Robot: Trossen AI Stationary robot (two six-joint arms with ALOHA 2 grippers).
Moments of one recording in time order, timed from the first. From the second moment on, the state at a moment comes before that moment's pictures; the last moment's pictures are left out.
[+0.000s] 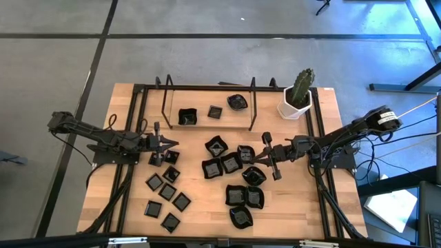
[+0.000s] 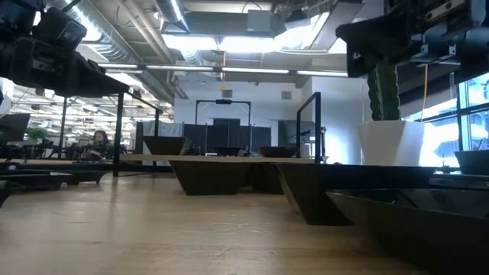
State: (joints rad) left arm -0.25 0.31 0.01 0.13 -0.42 0.09; right arm 0.23 1.13 0.25 0.93 0.03 -0.09
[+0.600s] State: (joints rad) left arm -0.25 0.31 0.01 0.13 -0.39 0.09; right arm 0.23 1.13 0.25 0.90 0.02 -0.06
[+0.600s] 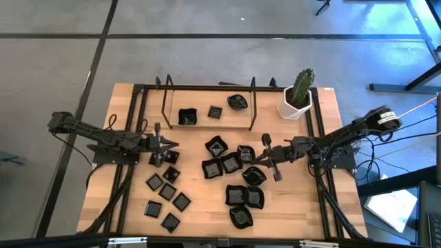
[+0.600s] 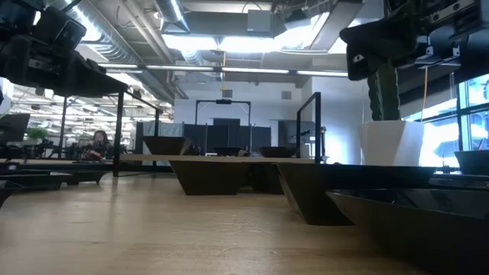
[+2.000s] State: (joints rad) left arm -0.25 0.31 0.01 0.15 -0.37 0.06; right arm 0.55 1.29 0.74 -0.49 0.37 0.70
